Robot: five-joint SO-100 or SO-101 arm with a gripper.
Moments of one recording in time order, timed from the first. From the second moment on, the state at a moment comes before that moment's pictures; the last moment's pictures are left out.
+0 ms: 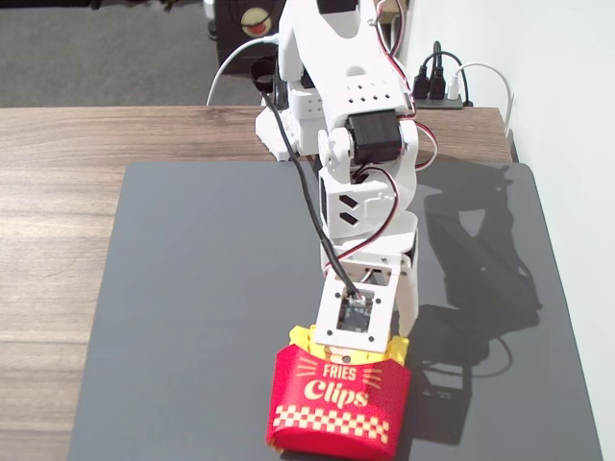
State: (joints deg) arm -11.0 80.2 93.0 58.8 -66.4
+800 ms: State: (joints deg) arm -11.4 76.4 89.5 59.0 -66.8
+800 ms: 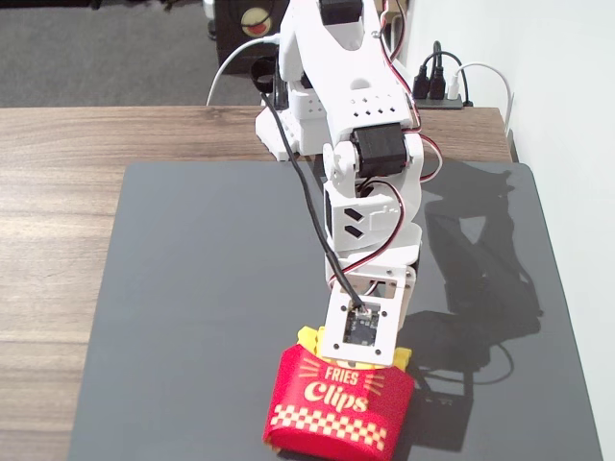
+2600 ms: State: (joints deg) arm -11.2 134.2 130.6 78.5 -72.2
